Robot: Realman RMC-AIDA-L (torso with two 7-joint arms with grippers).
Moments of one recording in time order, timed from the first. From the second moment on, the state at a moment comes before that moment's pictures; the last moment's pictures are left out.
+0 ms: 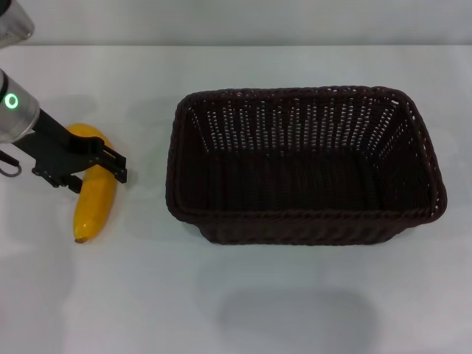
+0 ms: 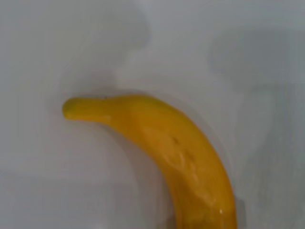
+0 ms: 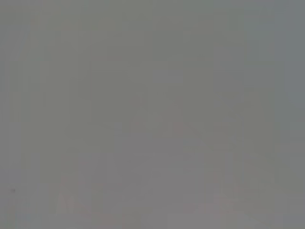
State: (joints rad) left arm -0.96 -1.96 0.72 0.58 -0.22 -1.43 0.24; right arm 0.35 2.01 -0.67 -0.52 2.17 1.06 -2.58
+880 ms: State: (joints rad) left arm -1.00 -1.97 0.77 0.55 -0.14 -1.41 0.24; right arm 0.36 2.01 -0.66 -0.51 2.17 1.04 -2.58
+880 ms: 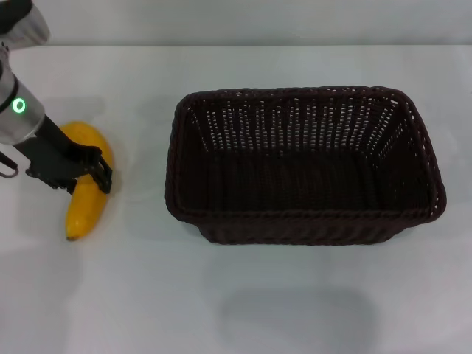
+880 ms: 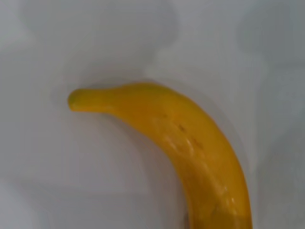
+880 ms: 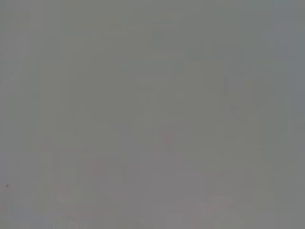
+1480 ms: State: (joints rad) left arm -0.96 -1.90 0.78 1.03 -0.61 -1.76 0.53; right arm 0.37 2.01 -0.63 -0.51 2.17 1.05 -2.57
